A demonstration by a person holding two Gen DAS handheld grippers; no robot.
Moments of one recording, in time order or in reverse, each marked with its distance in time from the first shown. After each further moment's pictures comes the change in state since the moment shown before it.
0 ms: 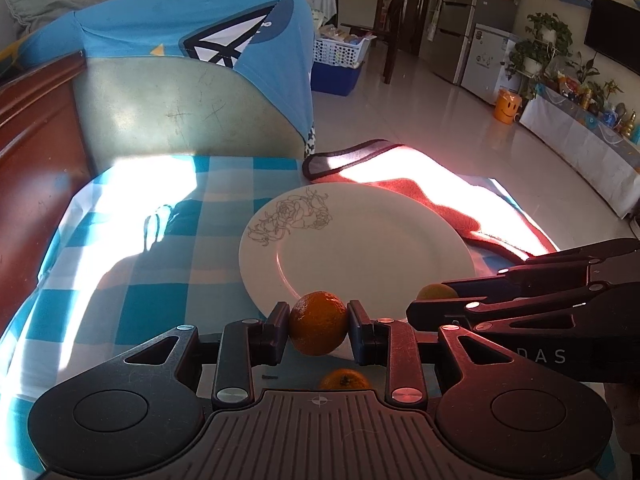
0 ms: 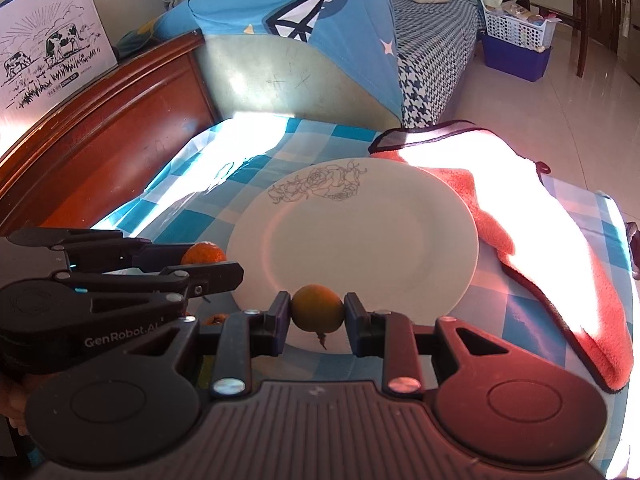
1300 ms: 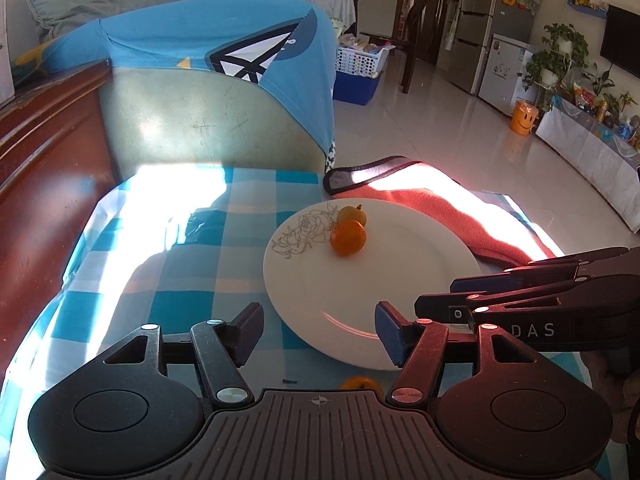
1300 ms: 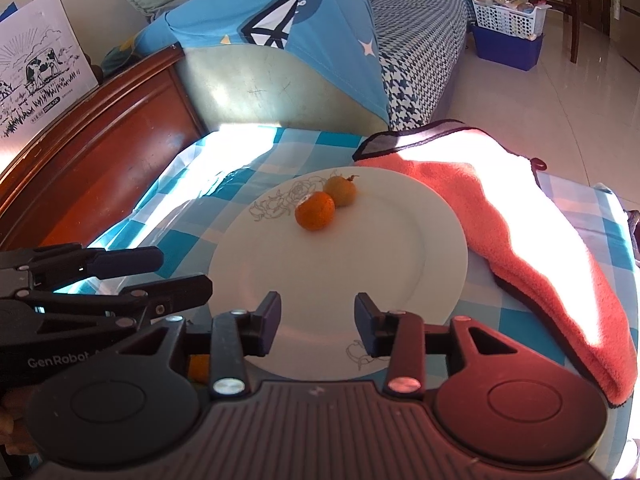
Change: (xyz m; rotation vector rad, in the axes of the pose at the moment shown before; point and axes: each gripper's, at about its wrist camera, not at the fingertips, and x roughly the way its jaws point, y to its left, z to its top) left arm -0.018 0.006 0.006 -0.033 -0.019 0.054; right arm 0.006 -0.017 0.011 0.050 -0.003 0.019
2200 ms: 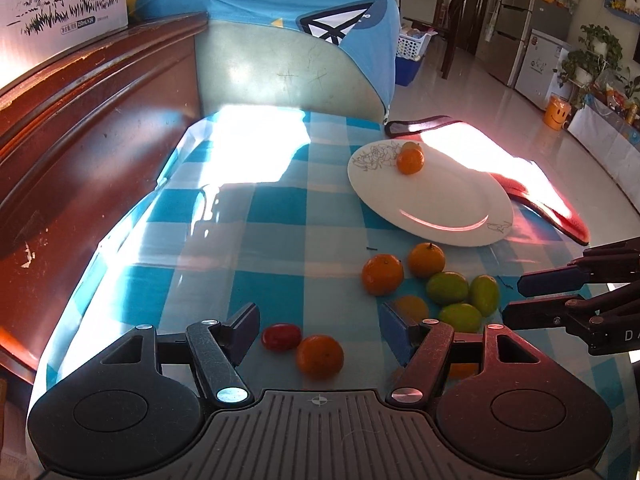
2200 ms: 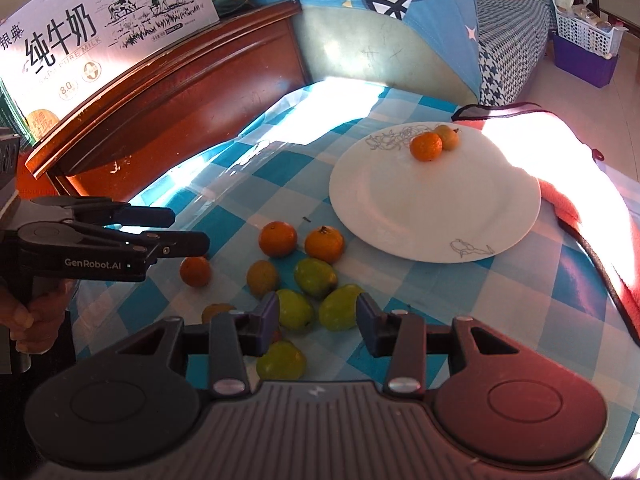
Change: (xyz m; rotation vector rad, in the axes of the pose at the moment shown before) left arm -0.074 0.043 -0.075 -0.076 0.067 0.090; right arm -0.049 0.047 -0.062 -0.181 0.081 0.174
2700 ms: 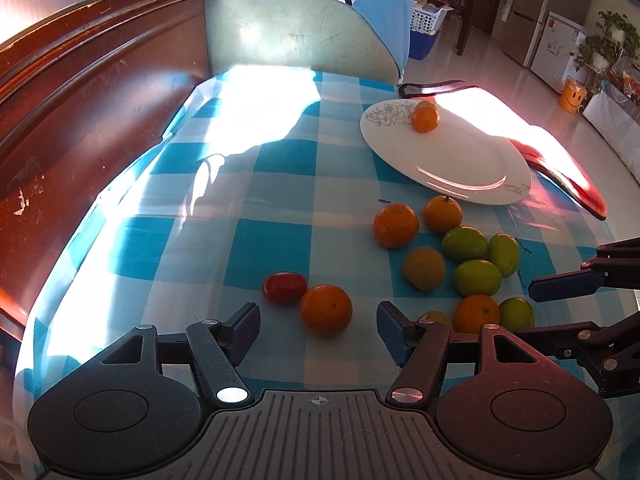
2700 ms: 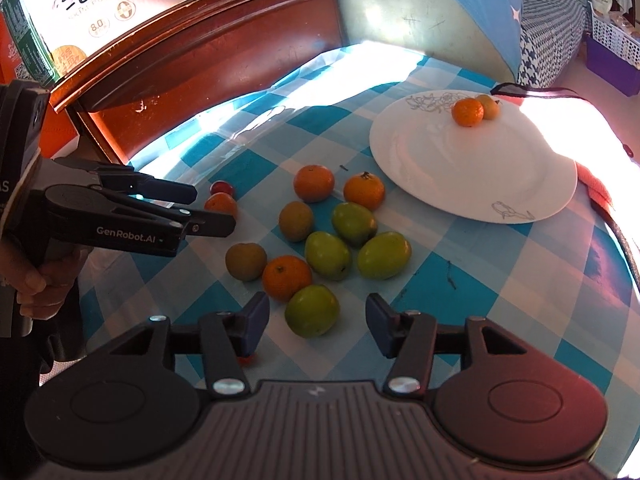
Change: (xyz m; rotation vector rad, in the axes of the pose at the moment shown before) left arm 0.017 -0.002 -0.018 -0.023 0.078 0.034; right arm 0.012 0.018 -0.020 -0.095 0.093 0.024
